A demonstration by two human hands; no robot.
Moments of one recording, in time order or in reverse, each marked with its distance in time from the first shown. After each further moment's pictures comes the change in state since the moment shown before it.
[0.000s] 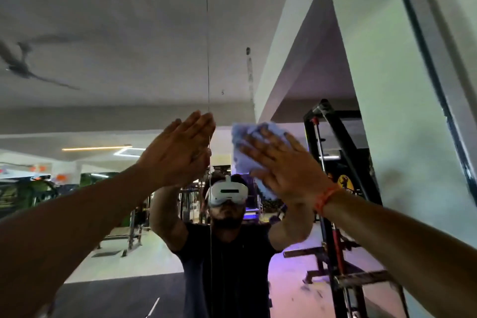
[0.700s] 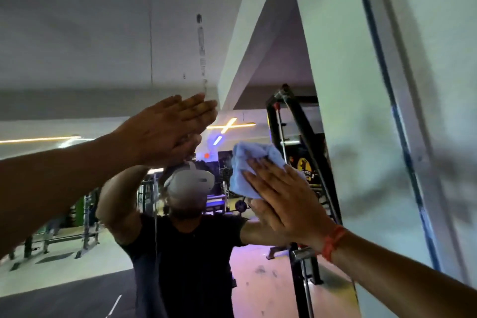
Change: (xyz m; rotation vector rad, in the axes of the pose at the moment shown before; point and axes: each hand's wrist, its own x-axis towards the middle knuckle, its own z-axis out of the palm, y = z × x) left_hand 0.052 0.042 0.014 0.061 0.109 0.355; right_hand -0.125 -0.009 0.007 0.113 0.045 0.060
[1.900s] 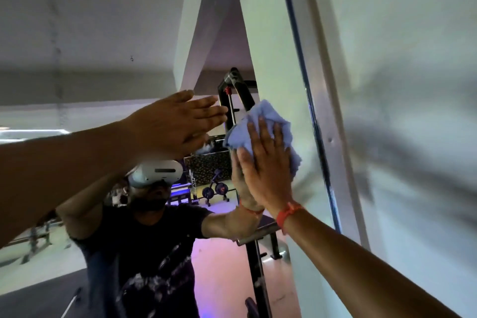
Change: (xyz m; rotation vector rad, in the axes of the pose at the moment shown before) left_hand 0.183 0.147 0.026 -0.025 -0.016 0.237; right_hand -0.083 0.139 0.000 0.027 0.120 0.698
